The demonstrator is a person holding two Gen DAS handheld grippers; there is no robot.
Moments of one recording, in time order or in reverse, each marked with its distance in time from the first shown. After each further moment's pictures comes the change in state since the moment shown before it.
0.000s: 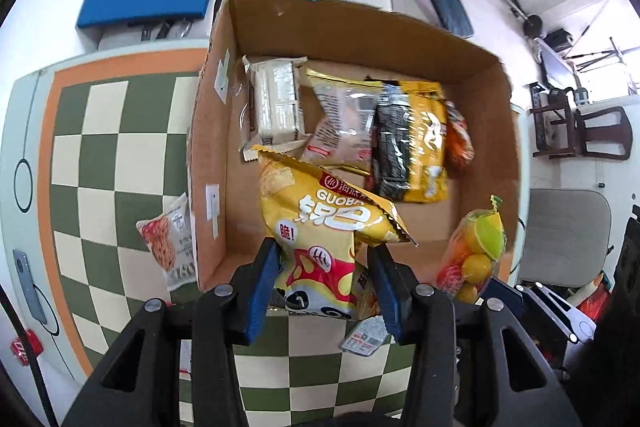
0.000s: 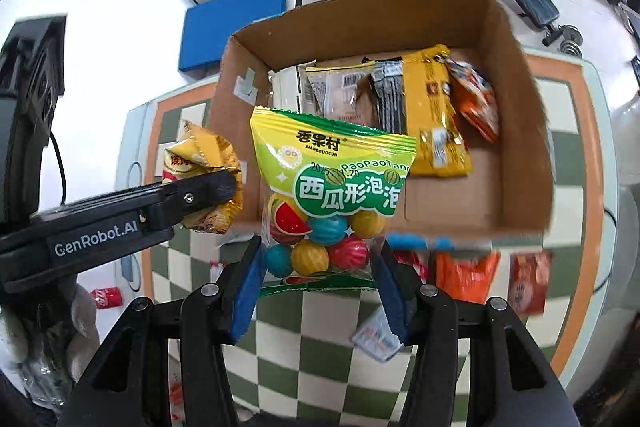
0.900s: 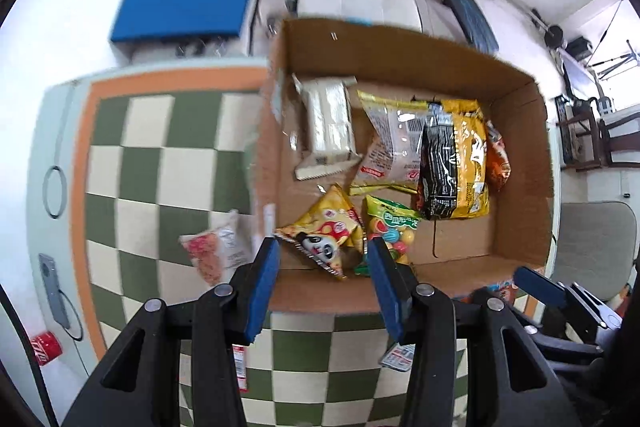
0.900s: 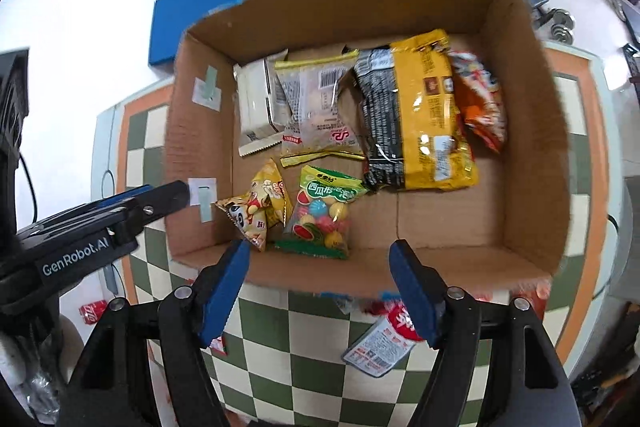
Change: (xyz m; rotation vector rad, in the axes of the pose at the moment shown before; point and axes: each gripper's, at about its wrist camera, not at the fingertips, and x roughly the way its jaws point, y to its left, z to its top) left arm -0.027 0.026 -0.020 0.003 -0.133 0.126; right arm 0.017 -0.011 0.012 0.065 0.025 -0.050
